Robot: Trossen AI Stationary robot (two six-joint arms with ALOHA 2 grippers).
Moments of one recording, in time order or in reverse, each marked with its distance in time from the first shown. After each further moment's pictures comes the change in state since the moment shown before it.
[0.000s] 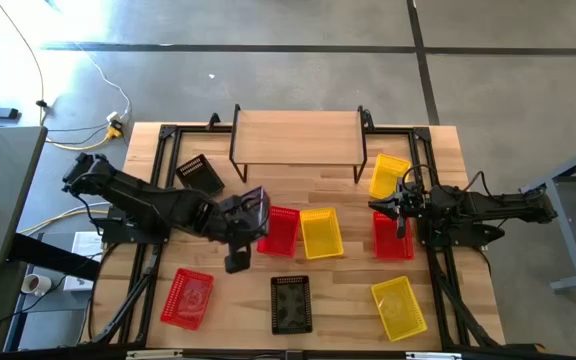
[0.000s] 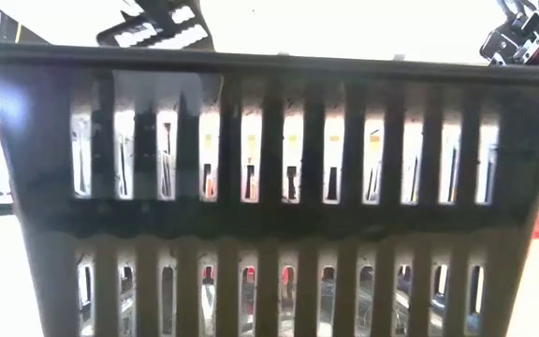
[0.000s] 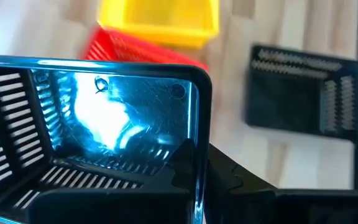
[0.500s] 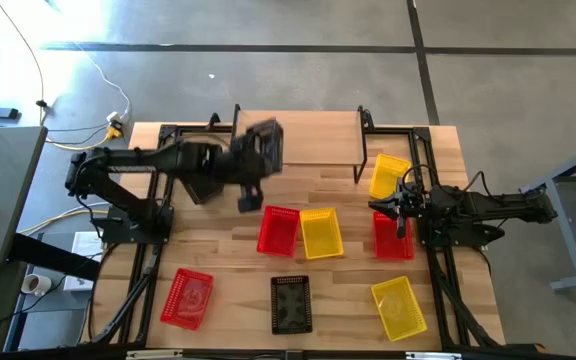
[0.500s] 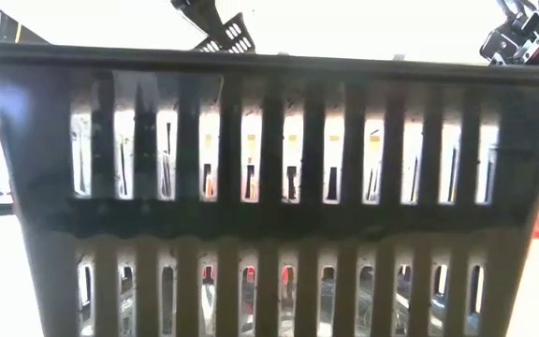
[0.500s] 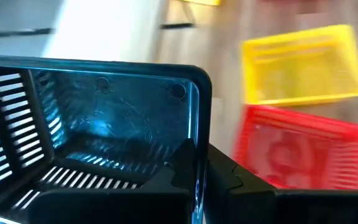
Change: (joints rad) left arm 0.387 0.000 0.167 -0.001 -0.095 0.595; right arm 0.000 0.000 0.000 0.000 0.000 0.000
